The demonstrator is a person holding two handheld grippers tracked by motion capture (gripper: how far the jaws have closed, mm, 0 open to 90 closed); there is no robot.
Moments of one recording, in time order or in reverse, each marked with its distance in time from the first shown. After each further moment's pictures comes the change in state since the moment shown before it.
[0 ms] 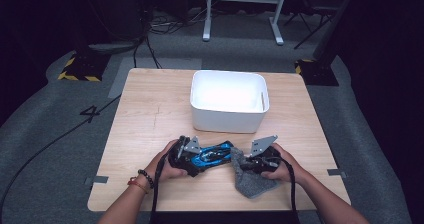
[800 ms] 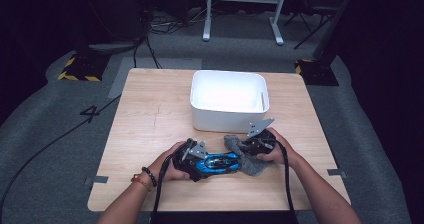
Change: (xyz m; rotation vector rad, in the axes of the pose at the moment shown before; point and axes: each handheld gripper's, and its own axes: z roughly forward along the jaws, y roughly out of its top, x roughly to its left) left arm -0.009 0.010 0.008 0.014 -0.102 0.098; right arm -0.051 0.014 0.010 -0.050 0.004 0.029
